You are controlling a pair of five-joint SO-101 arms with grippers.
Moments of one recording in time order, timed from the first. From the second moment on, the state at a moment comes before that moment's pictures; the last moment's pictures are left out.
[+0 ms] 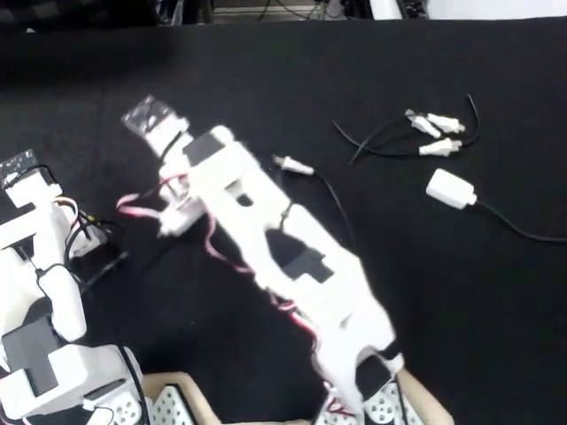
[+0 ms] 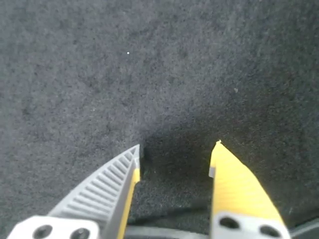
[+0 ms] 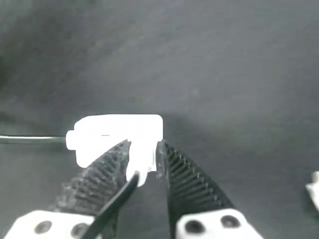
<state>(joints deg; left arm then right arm) -34.2 -7.3 41.8 48.8 0.1 -38.6 37.4 -30.3 72.9 7.9</state>
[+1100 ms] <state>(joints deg) -34.2 -7.3 41.8 48.8 0.1 -24.1 64.4 -44.1 12.2 13.7</state>
